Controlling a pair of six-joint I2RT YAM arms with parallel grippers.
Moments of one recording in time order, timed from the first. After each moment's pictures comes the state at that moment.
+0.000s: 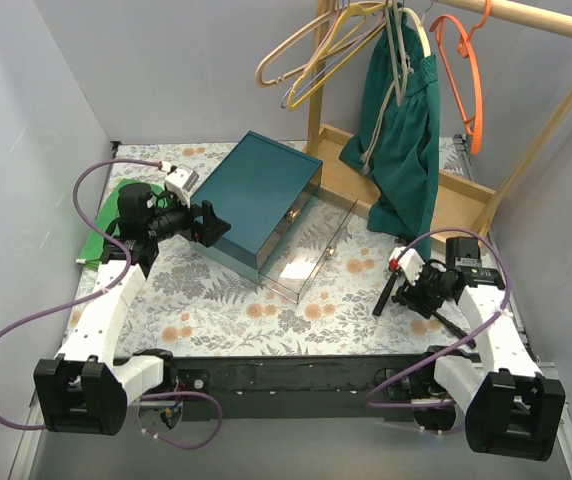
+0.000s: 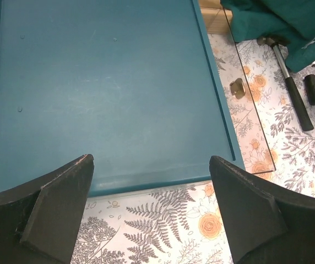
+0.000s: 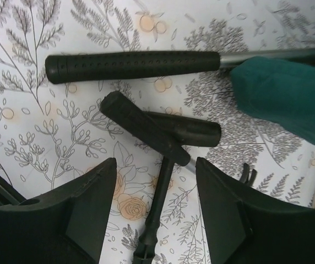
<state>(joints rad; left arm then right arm) -0.06 1.08 0.88 -0.22 0.67 0.05 -0.07 0.94 0.60 -0.83 -0.44 -1.06</state>
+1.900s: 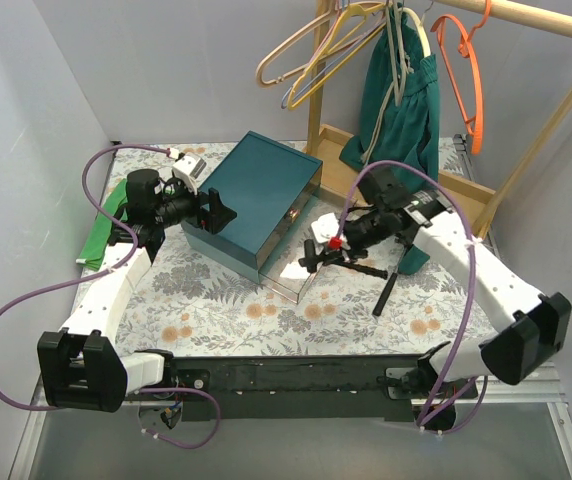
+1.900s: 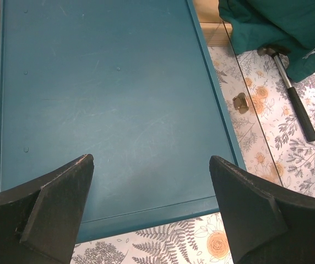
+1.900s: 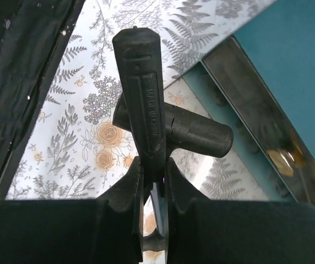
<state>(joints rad) -0.10 1.21 0.96 -0.16 0.67 0.05 0.59 1.36 1.37 -1.07 -0.83 -1.22</state>
